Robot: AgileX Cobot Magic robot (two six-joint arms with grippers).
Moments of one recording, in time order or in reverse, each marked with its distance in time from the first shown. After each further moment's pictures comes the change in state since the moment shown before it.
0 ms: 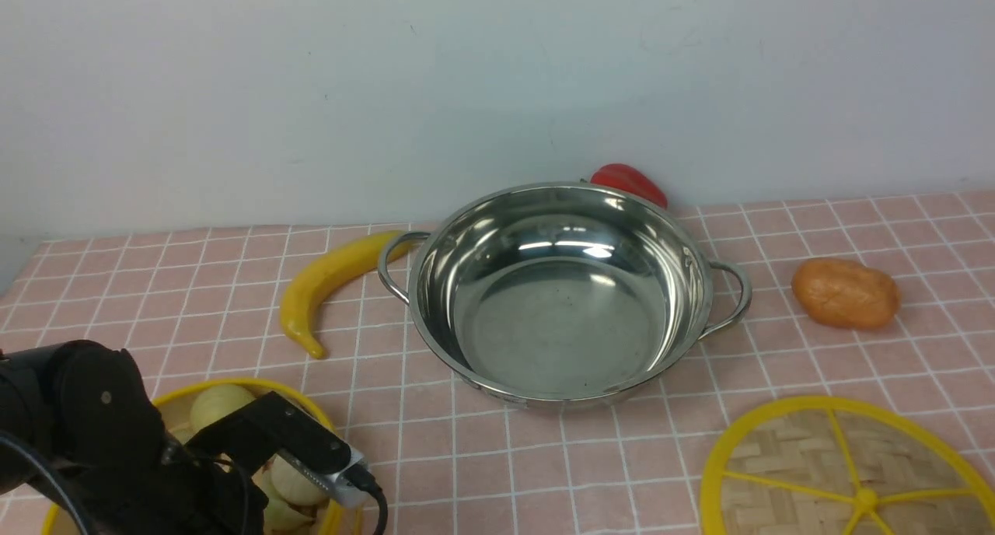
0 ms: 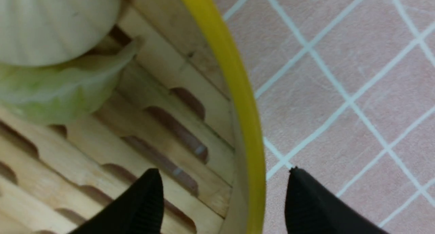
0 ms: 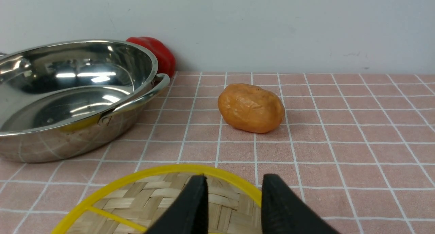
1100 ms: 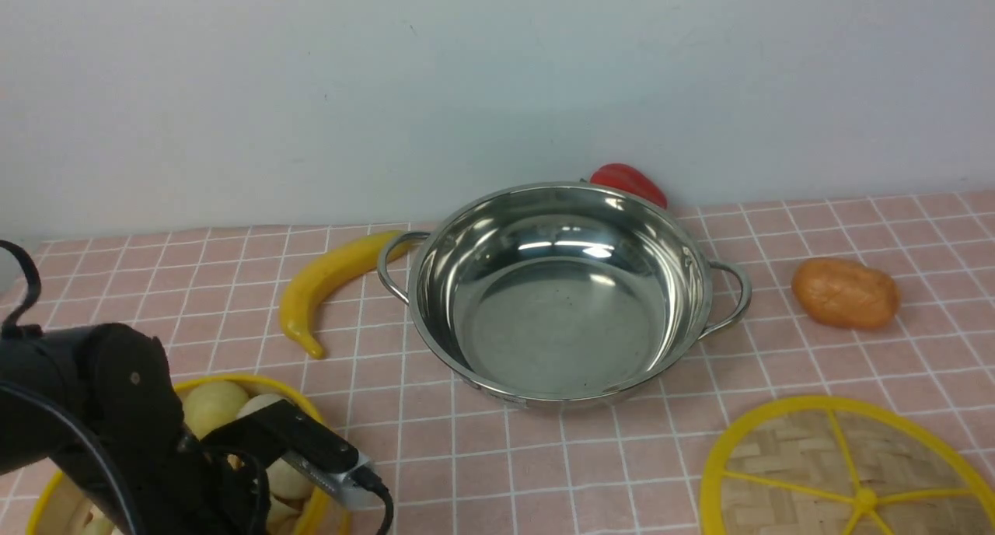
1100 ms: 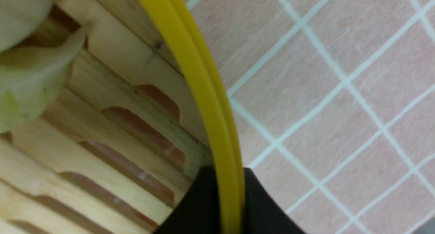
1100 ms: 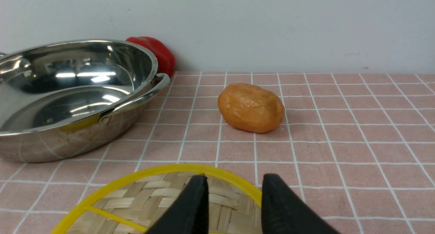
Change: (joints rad) right arm 0.000 0.000 0.000 0.000 0.000 0.001; left arm -0.006 0.058 -0.064 0.075 0.115 -0.085
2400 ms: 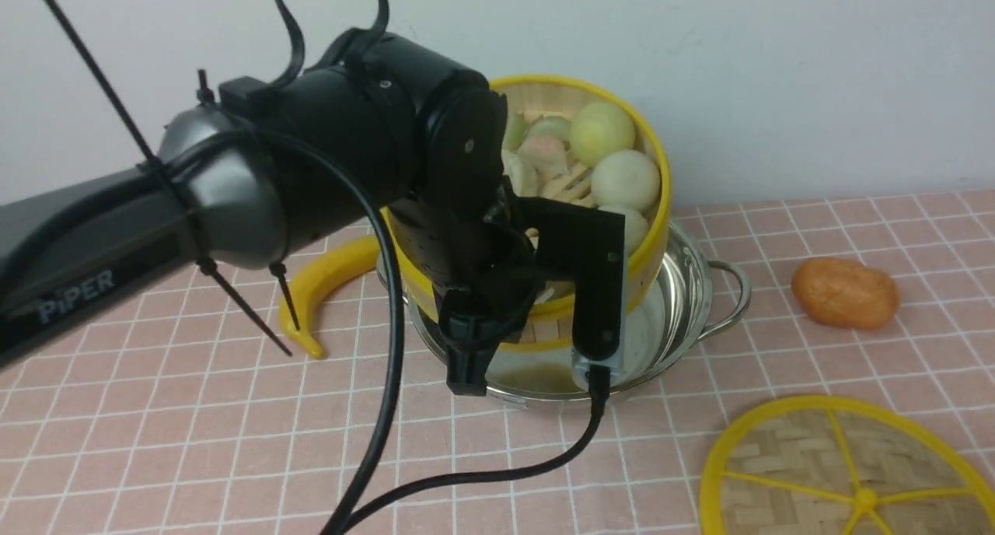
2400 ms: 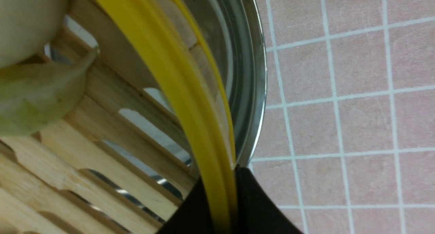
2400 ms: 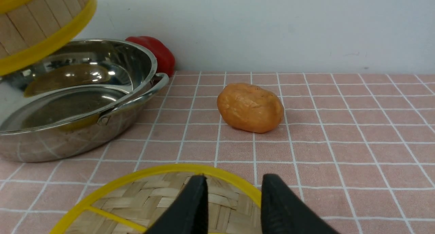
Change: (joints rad) right arm 0.000 0.000 0.000 0.000 0.000 -0.004; left arm -0.465 0.307 -0.815 0.311 0.102 0.426
